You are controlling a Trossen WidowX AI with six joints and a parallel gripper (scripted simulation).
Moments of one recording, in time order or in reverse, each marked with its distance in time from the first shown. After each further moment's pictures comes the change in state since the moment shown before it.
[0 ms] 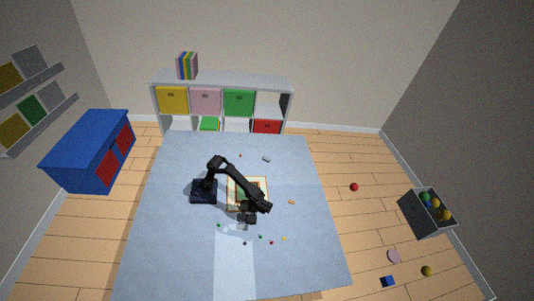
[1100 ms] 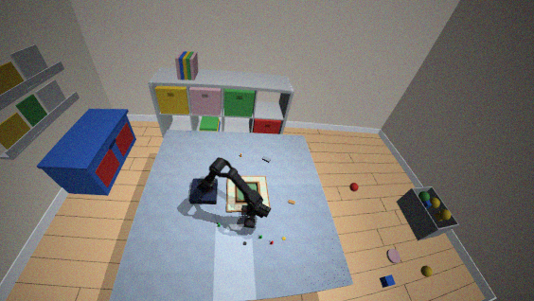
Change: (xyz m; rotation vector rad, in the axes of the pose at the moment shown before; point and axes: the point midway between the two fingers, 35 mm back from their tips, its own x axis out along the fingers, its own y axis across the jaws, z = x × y) arm 0.044 -0.003 -0.005 0.020 0.011 -0.004
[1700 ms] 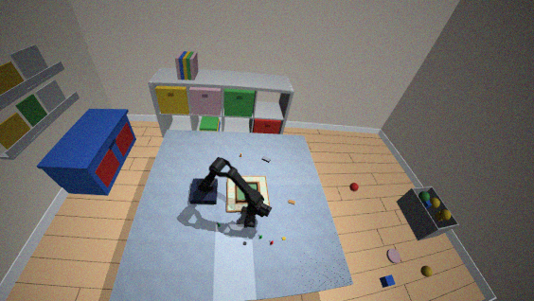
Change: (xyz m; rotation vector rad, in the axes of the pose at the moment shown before) arm -0.010 0.001 0.000 -0.006 0.020 0.008
